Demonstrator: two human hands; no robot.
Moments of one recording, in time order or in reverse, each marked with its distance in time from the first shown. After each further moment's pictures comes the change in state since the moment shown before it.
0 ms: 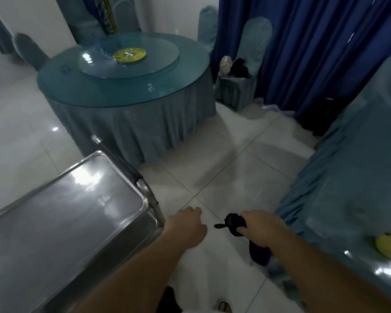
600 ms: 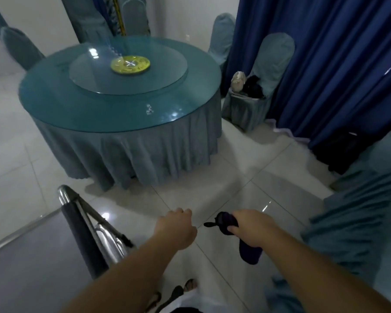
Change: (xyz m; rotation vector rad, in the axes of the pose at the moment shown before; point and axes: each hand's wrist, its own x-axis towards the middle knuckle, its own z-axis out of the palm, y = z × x) left_hand 0.283 -0.055 -0.174 -0.007 0.025 -0.103; right_hand 0.283 0.013 -0.216 -0.030 0.010 -0.060
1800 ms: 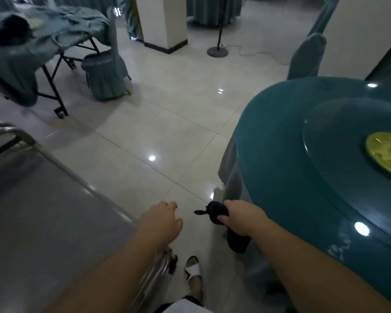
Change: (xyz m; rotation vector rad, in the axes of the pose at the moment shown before) left_hand 0.153 -0.399 -0.138 -0.642 0.319 -1.213; right_hand 0.486 -0.515 -0.234 -0.617 -0.222 -1.098
